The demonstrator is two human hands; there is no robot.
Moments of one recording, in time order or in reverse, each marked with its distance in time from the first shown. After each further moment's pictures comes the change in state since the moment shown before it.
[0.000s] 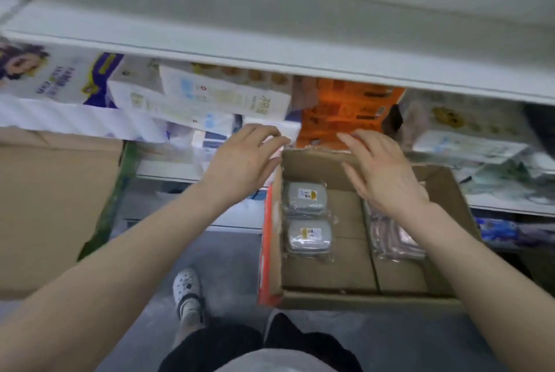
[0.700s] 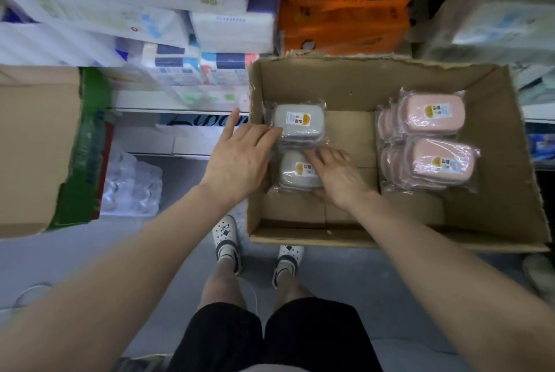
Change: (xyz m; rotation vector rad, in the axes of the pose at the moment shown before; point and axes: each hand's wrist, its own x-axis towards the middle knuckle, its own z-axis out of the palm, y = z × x) left_hand -0.068 0.084 0.116 0.160 -0.452 -0.141; right_hand -0.127 -0.016 0.175 0.235 -0.701 0.056
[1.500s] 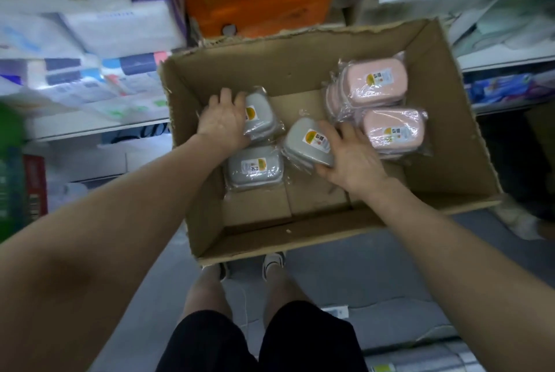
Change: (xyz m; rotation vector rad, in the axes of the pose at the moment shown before) left_hand 0.125 0.031 0.068 -0.002 -0.468 -0.167; right_hand -0.053 0.080 -0.006 0.178 0.173 0.375
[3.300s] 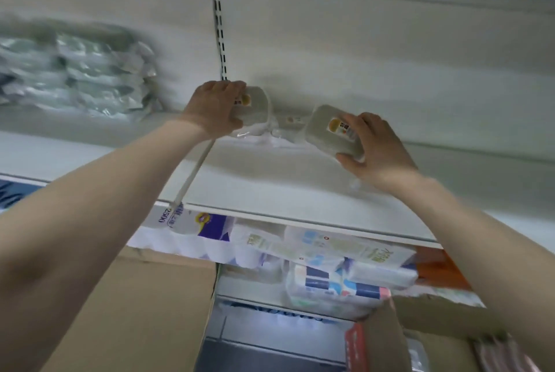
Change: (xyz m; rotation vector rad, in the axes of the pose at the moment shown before) left_hand -0.088 -0.547 -0.357 -0.077 0.741 -0.111; right_hand 0.246 -0.446 -0.321 -0.079 0.621 -0.555
